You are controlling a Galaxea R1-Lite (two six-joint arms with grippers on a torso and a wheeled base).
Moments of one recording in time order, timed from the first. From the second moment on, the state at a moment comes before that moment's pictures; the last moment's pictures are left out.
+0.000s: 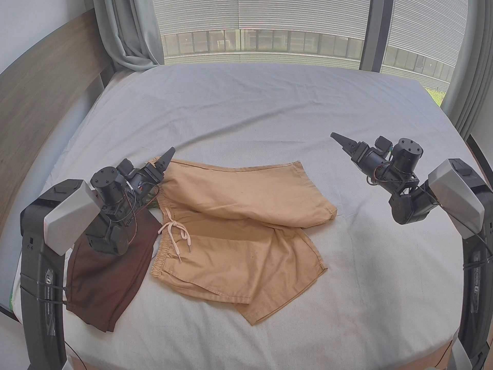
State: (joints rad) left arm -0.08 2.54 -1.29 -1.47 -0.25 -0.65; right arm 0.10 2.43 -1.41 -1.18 0.50 0.73
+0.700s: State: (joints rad) left arm -0.04 2.41 -0.99 -1.44 -0.32 -0.64; right arm 0.19 2.21 -0.89 -1.43 0.50 0.70
